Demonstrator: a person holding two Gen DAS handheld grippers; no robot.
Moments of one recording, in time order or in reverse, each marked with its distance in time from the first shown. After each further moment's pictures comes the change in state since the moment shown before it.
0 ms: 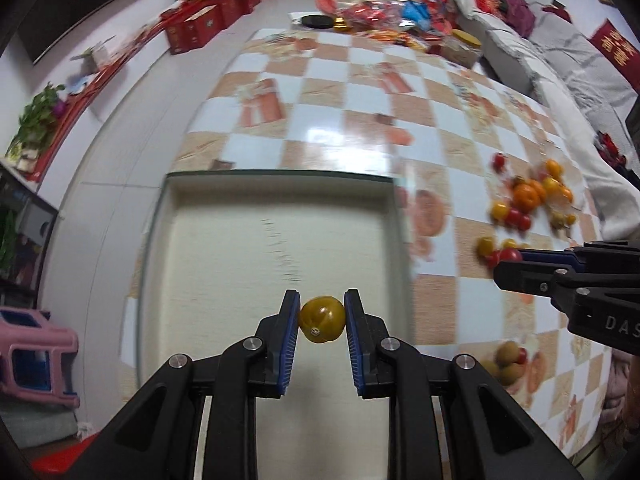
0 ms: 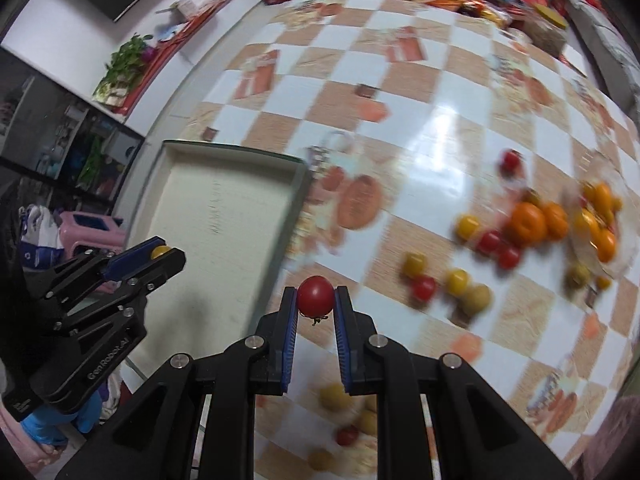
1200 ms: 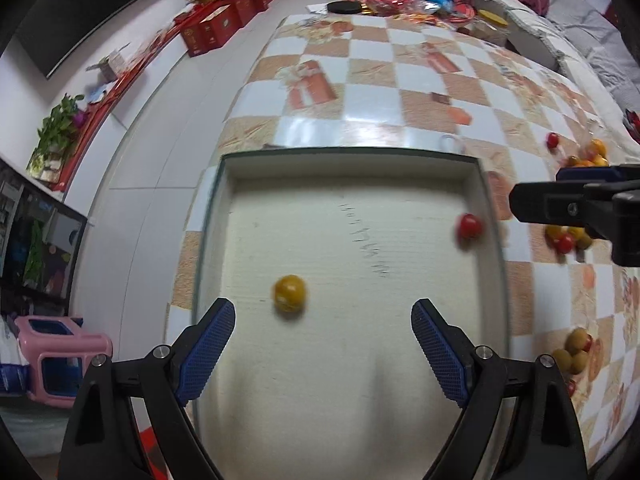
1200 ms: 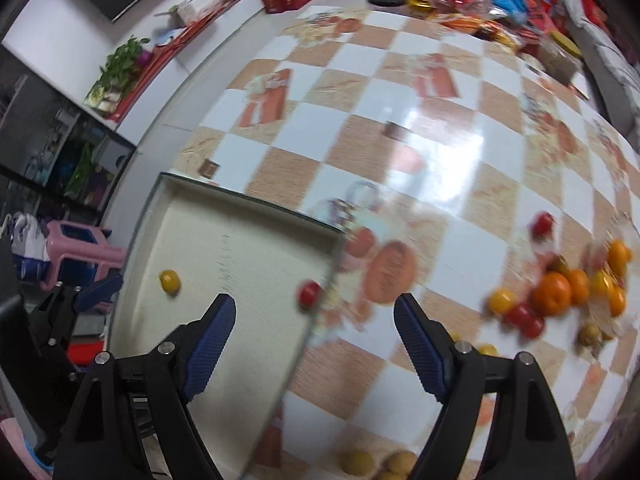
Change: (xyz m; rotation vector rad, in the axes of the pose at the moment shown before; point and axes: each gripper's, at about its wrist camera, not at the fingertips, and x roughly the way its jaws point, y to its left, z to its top) left arm 0.019 0.021 -0.006 0.067 0.016 0.111; right arm 0.025 0.016 0.036 0.012 -0.057 -0.072
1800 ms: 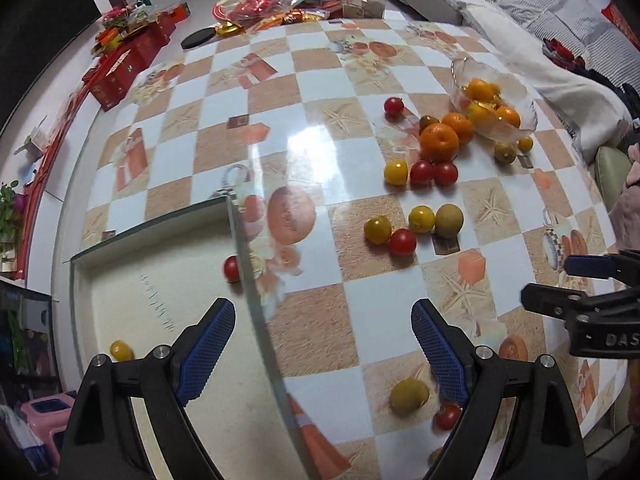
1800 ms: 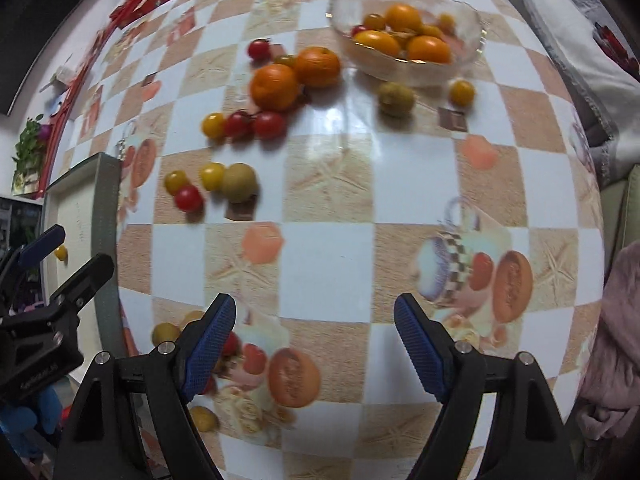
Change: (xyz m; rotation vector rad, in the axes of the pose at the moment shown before) left arm -0.009 -0.163 0.021 0.268 0.012 -0.122; right arm -0.041 -0.174 -0.131 0.409 0.085 -0.125
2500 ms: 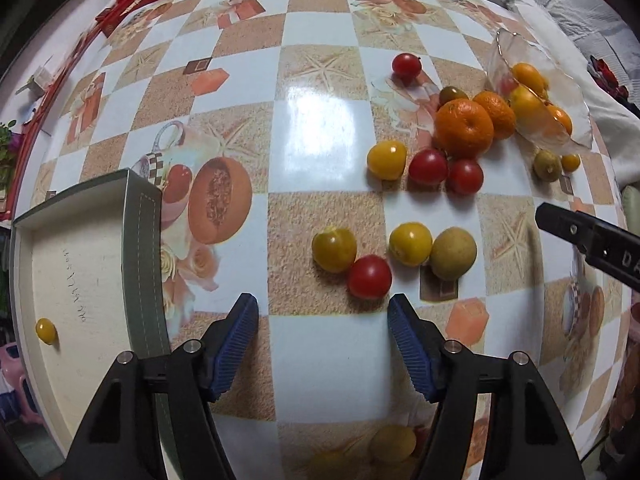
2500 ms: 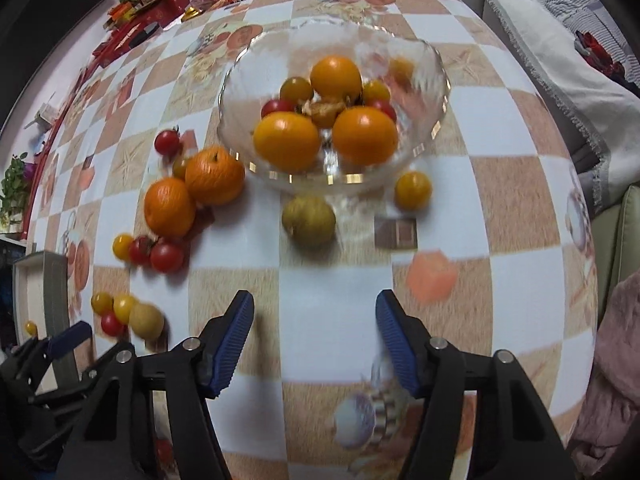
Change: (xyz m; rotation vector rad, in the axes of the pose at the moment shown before) left arm 0.066 -0.033 0.024 -0.186 0.129 -0.007; right arm 0.027 -0.048 0.081 0.031 -0.160 -0.046
